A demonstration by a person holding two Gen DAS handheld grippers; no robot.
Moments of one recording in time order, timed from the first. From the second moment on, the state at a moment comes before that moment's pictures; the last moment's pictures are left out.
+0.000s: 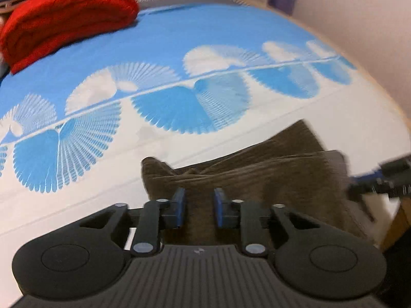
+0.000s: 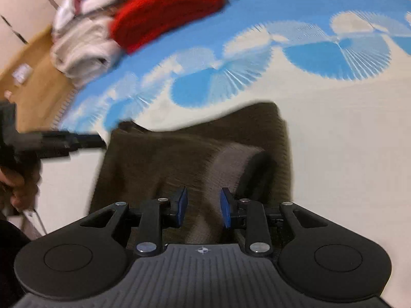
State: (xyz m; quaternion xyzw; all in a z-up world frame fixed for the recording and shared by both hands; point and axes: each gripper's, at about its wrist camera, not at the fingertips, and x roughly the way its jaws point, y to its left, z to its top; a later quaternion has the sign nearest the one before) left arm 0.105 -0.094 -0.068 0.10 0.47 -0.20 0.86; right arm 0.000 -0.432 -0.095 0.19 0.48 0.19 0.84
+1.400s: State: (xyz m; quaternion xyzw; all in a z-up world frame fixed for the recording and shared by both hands) left arm 0.127 -0.080 -0.110 -0.03 0.58 -0.18 0.79; right arm 0.030 -0.417 -0.122 0.20 0.52 0.14 0.82
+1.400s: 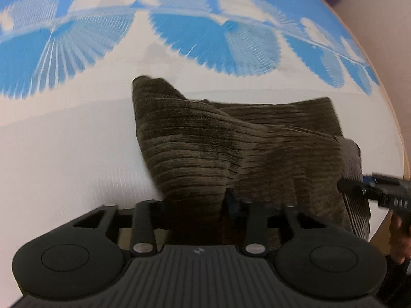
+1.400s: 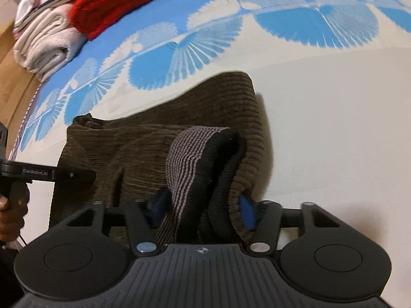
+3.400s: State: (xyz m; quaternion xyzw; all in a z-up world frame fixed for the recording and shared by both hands) left arm -0.108 -0.016 -0.016 0.03 0.36 0.04 0.93; right arm -0.118 -0.236 0.005 0.03 0.27 0.07 0.96
